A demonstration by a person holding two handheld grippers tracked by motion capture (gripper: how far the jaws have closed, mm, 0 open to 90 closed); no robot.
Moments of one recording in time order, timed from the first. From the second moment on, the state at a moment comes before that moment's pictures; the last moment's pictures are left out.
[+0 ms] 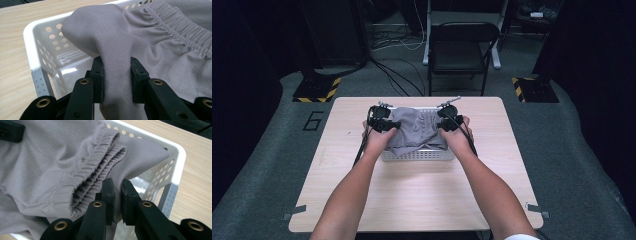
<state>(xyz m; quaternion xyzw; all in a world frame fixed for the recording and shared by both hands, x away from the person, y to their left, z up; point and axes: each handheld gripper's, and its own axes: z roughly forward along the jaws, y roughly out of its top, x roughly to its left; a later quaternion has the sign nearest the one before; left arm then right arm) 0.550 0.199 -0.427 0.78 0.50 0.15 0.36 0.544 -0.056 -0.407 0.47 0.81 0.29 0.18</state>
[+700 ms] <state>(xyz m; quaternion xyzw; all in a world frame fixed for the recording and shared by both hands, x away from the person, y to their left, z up) 0.547 0.198 -0.443 0.78 0.50 0.14 0.35 0.542 -0.052 -0.425 0.47 0.81 0.29 0.18</state>
